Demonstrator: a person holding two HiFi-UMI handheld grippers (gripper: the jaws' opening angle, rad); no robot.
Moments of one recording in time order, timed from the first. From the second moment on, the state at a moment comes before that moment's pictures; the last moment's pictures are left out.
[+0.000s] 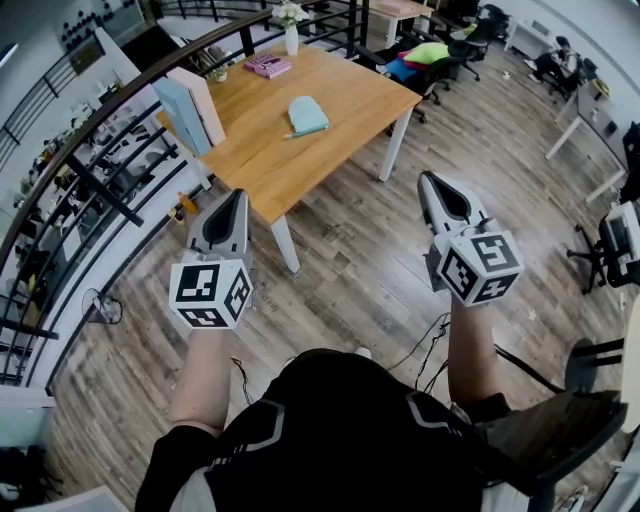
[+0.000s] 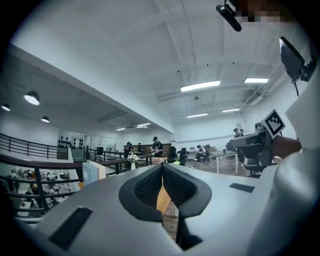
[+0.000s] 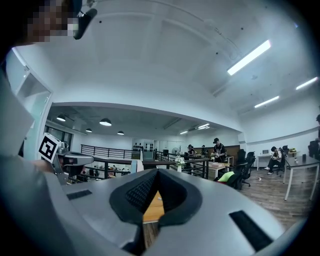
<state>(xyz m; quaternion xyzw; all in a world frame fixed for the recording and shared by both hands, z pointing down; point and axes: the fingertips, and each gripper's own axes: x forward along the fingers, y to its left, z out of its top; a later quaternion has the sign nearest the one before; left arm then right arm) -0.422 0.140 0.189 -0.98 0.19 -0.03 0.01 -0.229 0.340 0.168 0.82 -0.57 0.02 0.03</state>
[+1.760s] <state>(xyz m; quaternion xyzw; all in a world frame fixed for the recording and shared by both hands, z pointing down) -0.270 0.175 0.217 -0.99 0.16 -0.02 0.02 -0.103 0.339 0.207 0.77 -0.63 0.02 0.03</state>
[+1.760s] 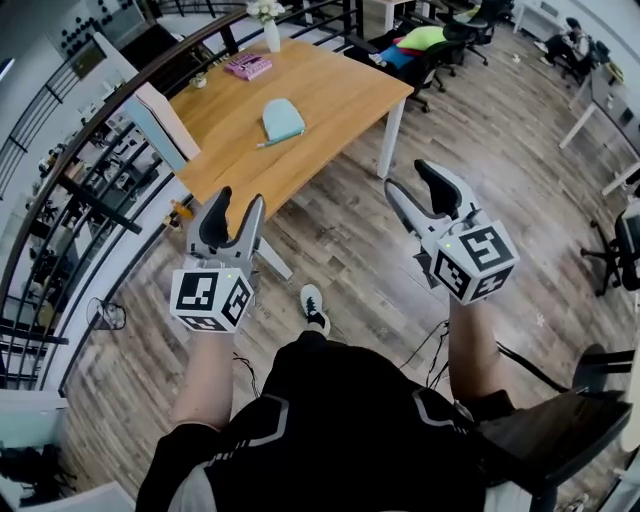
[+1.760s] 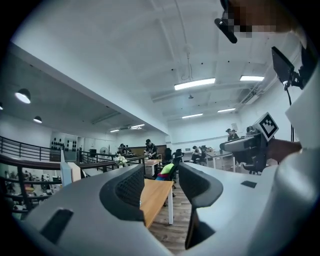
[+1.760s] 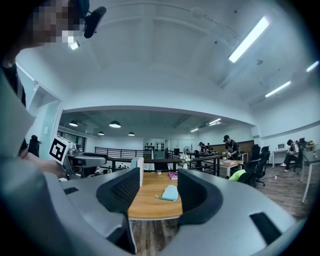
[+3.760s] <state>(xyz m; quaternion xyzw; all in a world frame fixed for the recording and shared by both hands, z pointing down) -0.050 -0.160 0.258 -0.96 0.27 -0.06 0.02 0.140 -0.064 0.240 0.64 -0.76 0.04 0.05</state>
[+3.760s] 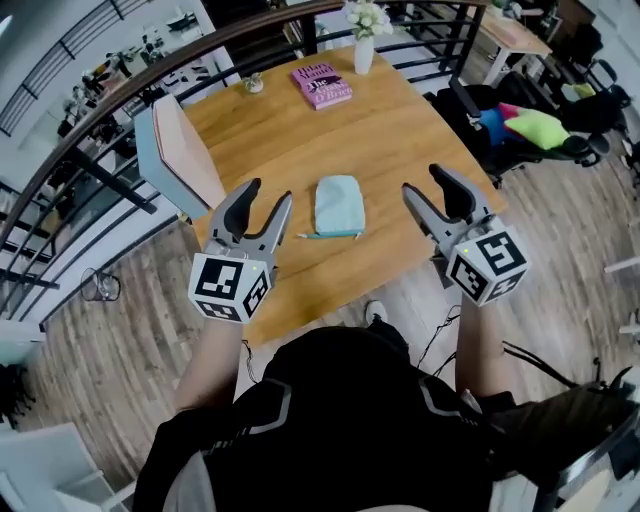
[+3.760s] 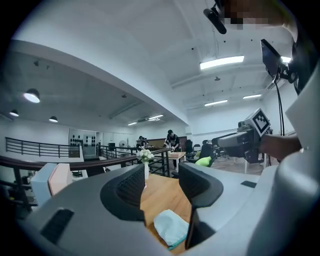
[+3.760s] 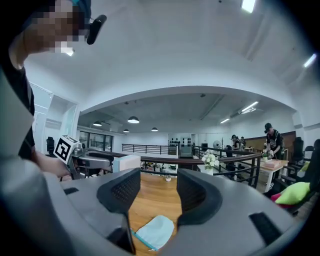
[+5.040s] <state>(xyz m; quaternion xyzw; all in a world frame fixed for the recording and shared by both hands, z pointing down) 0.020 -0.171 0.255 -0.92 0.38 -0.10 0.03 0.216 -0.148 0.262 0.52 -0.85 0.05 0.05</state>
